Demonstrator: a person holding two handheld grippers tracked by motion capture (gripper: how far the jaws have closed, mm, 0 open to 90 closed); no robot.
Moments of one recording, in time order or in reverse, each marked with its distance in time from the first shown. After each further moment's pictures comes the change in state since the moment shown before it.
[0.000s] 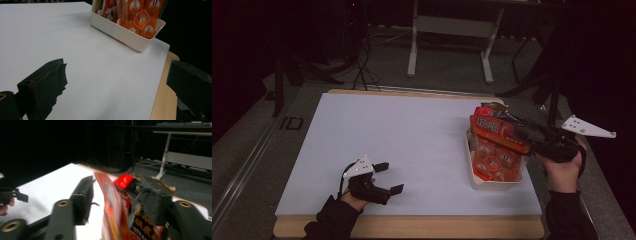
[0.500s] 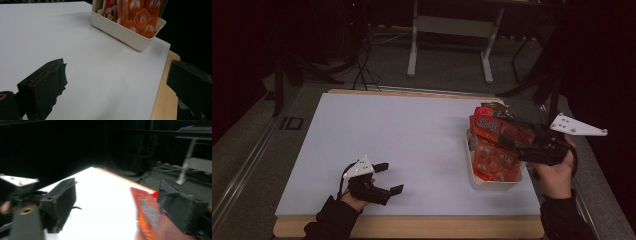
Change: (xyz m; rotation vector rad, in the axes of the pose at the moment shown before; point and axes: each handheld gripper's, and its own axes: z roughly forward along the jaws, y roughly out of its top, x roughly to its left) left arm 0.000 0.000 0.000 0.003 0.004 0.007; right arm 0.049 0.020 0.014 -0.003 0.142 -0.016
